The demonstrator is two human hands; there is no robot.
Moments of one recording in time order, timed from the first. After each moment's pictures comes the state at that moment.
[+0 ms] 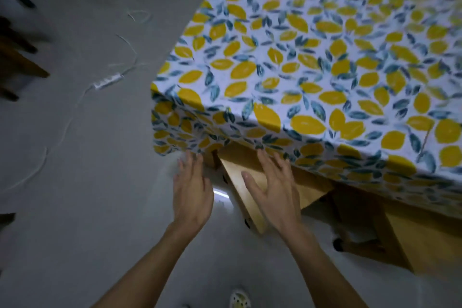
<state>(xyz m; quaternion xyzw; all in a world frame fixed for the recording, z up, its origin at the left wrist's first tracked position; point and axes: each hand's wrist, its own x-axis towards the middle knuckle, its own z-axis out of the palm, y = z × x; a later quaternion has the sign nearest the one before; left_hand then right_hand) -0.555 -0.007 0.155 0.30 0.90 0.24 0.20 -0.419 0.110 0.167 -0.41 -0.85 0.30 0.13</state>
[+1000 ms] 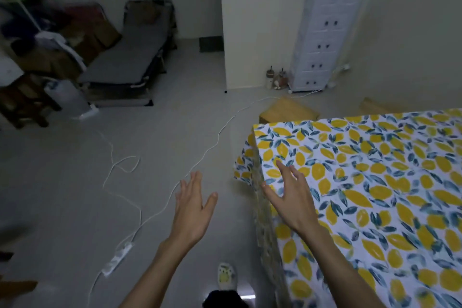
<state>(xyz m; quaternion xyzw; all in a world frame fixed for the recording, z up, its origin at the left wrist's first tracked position) -1.109 0.232 0.399 0.49 0.79 0.29 0.24 -0.890 0.326 0.395 -0.57 -0.74 0.28 0.22</state>
